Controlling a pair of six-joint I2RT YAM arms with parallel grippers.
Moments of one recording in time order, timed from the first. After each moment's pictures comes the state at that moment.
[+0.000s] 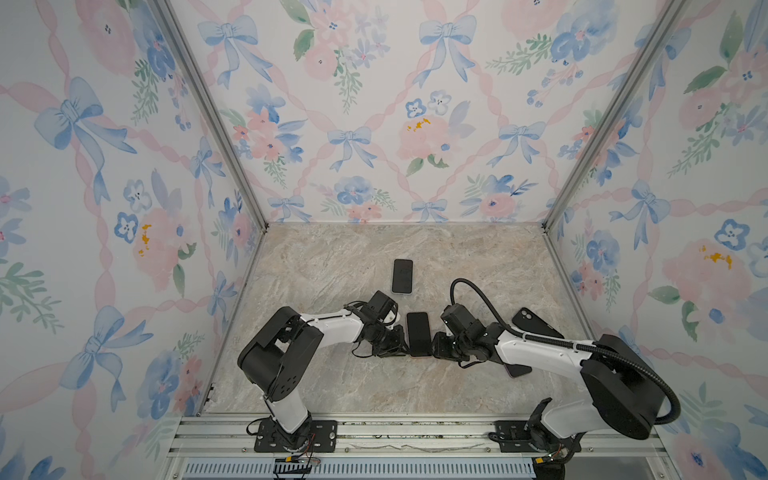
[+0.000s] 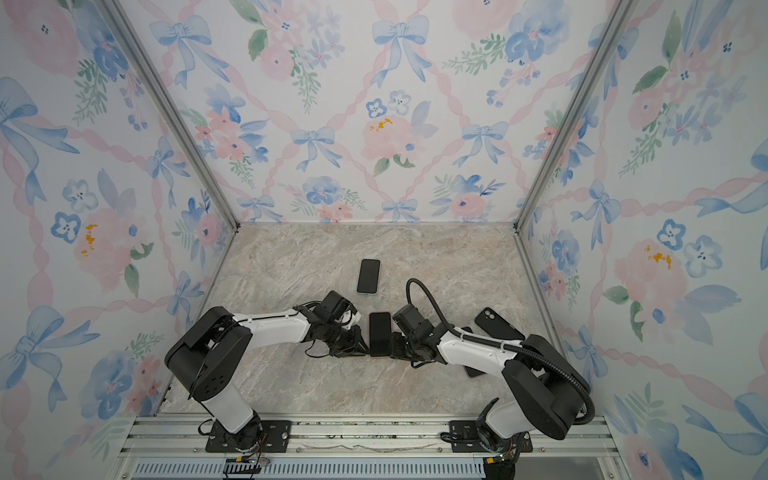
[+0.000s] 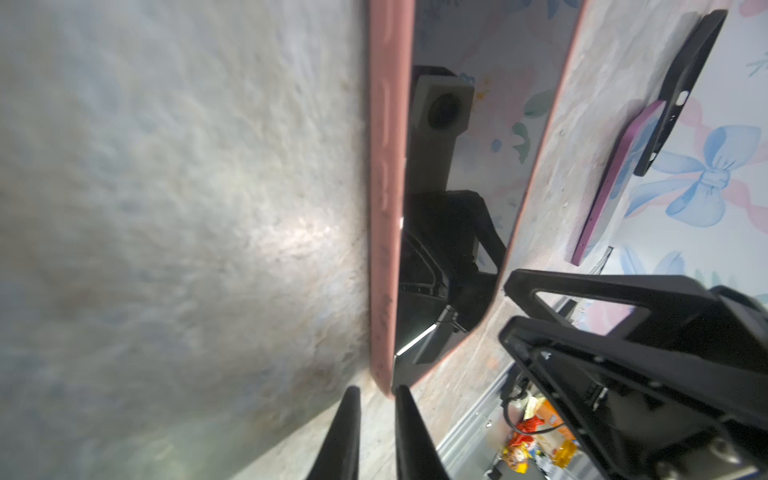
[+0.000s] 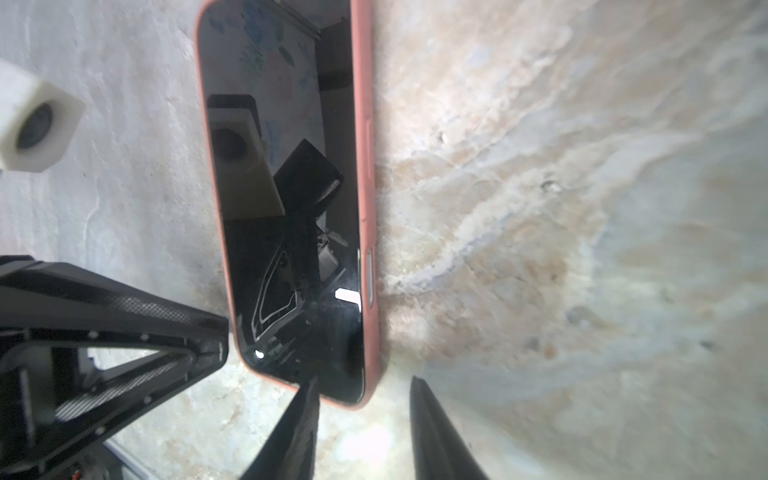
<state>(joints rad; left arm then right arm) -0.64 1.69 0.83 -0.28 0.55 -0.77 0.77 1.45 0.70 -0.31 -0.12 0.82</state>
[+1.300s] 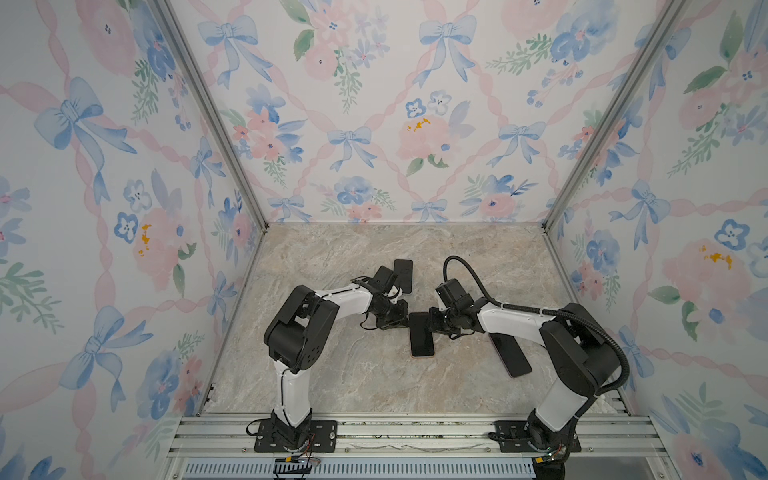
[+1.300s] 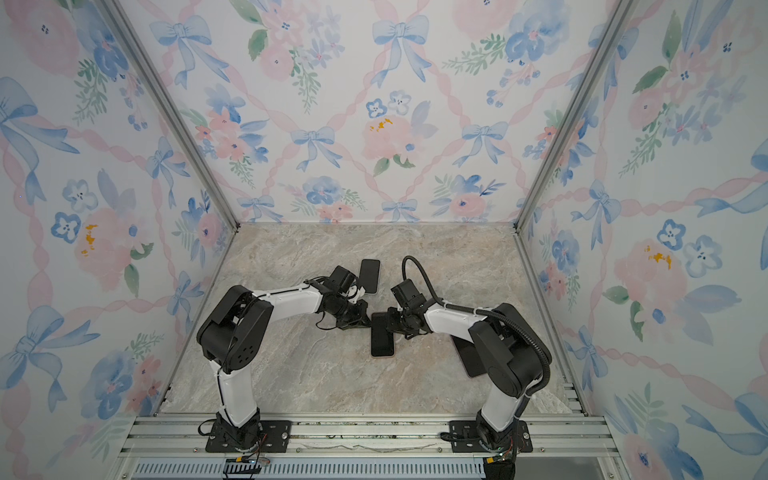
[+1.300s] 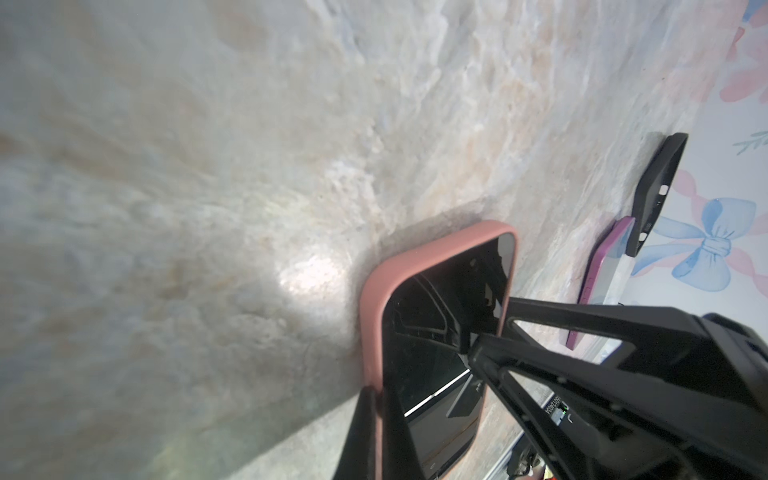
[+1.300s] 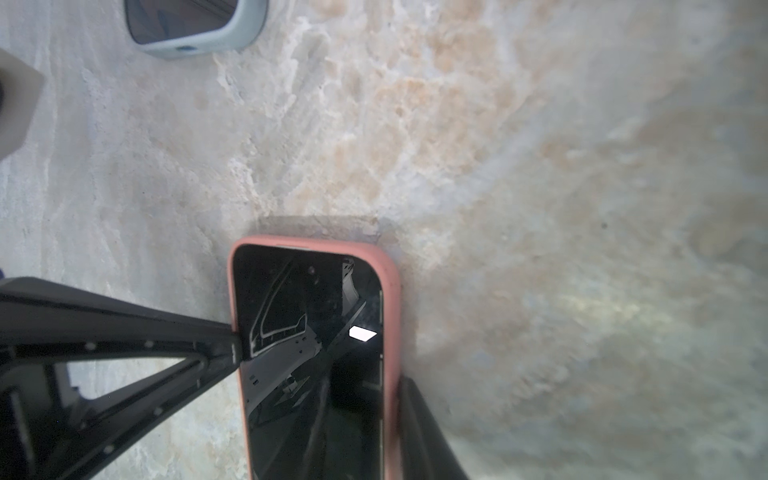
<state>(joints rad) -0.57 1.93 1.15 -0.38 0.51 -0.65 0.64 1.73 0.92 -0.25 -0.16 0.71</state>
